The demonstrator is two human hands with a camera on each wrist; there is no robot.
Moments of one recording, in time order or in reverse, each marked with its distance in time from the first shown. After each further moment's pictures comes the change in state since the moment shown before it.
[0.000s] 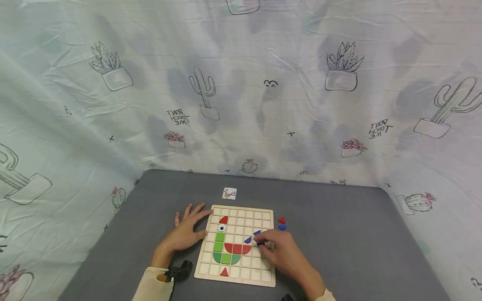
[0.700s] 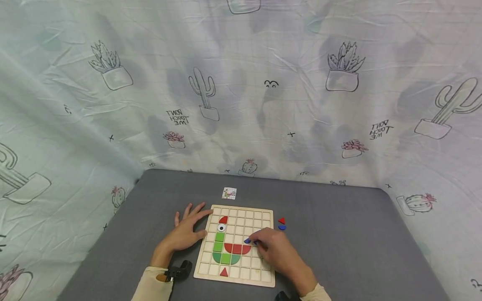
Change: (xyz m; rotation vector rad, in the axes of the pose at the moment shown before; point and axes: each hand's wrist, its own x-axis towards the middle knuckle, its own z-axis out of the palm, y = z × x) left_hand 0.000 0.000 0.001 -0.002 0.008 0.000; right_hand 0.012 0.005 0.017 -0.114 -0.018 -0.109
